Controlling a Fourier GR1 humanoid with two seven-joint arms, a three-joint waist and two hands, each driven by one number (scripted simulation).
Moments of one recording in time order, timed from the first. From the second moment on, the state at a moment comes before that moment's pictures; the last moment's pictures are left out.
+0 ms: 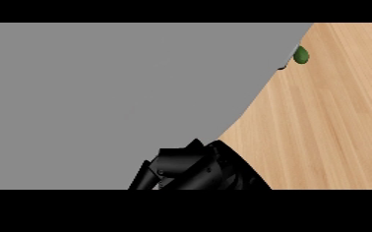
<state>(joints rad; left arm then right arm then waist) 0.65 0.48 -0.12 -2.07 0.71 -0.16 -0.52 -0.56 -0.04 0.65 -2.16 0.03 -0.36 0.66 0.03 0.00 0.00</state>
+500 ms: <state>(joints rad) 0.71 0.51 0.02 -2.03 0.79 -0.30 -0.53 -0.78 0.00 0.40 -1.81 -0.12 -0.25 0.55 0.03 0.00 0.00</state>
